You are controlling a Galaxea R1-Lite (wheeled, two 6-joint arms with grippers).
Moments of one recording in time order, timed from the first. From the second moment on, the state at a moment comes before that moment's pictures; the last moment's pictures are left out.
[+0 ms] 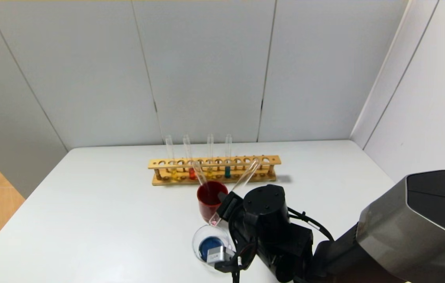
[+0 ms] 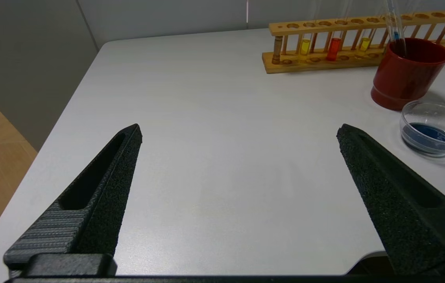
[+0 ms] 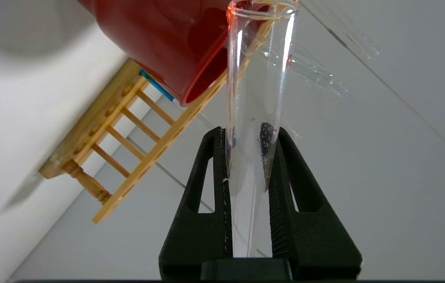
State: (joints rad) left arm 0.01 0.00 0.00 0.00 -0.02 0.02; right arm 0.91 2.15 -0.79 -1.02 -0.40 -2.08
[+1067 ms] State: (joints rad) left arm 0.01 0.00 0.00 0.00 -0.02 0.02; right arm 0.93 2.12 -0.85 -1.01 -0.39 -1.15
